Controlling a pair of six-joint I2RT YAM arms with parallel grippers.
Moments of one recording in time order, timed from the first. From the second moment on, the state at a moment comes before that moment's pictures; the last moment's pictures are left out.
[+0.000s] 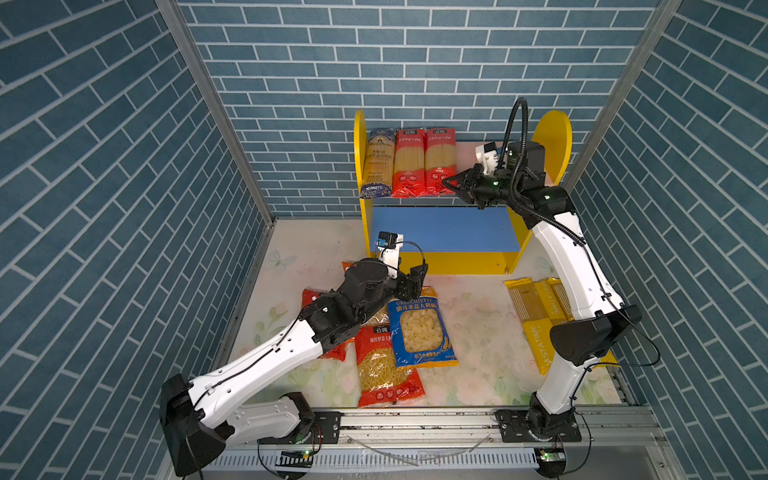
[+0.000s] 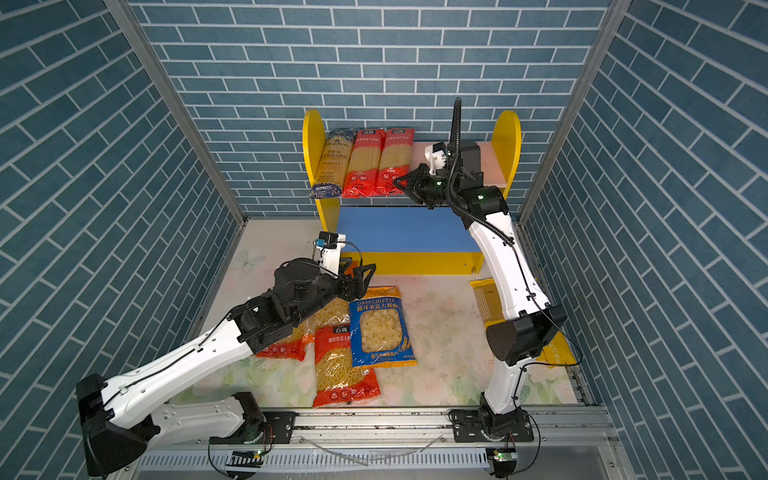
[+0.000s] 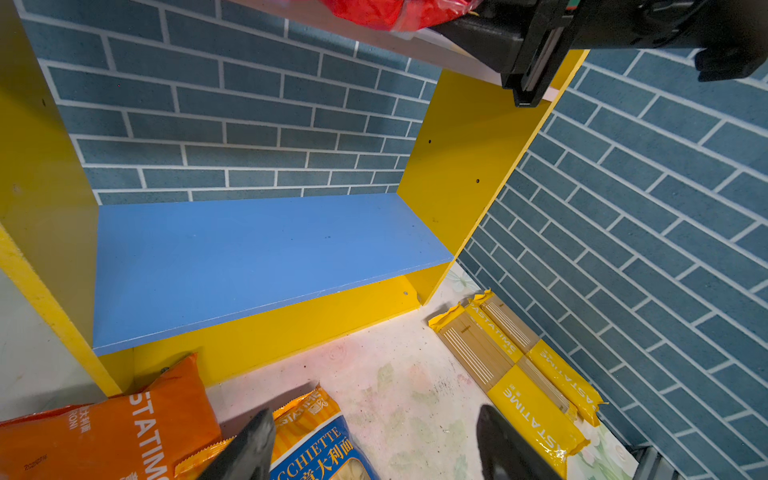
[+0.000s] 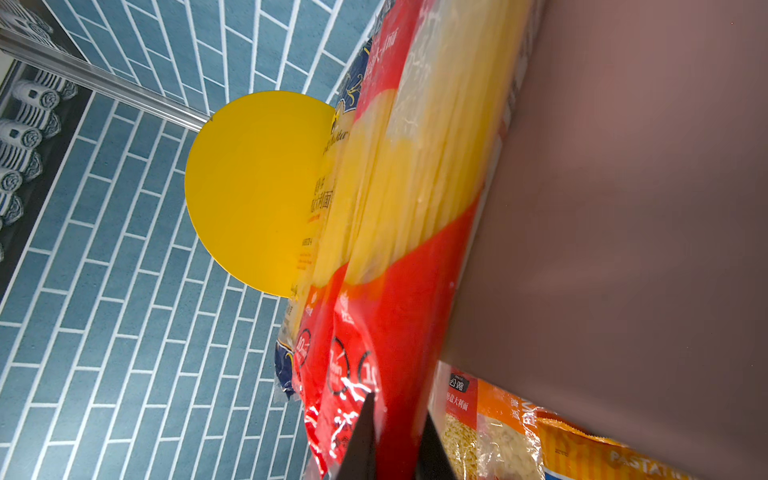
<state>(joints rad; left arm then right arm) -0.89 1.16 1.07 -0.18 -0.21 -0.40 0.39 1.83 2.20 -0.72 -0.61 0.85</state>
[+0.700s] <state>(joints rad) -0.89 1.12 1.01 -0.18 -0.27 -0.39 0.39 1.52 1.86 -0.71 -0.56 0.70</state>
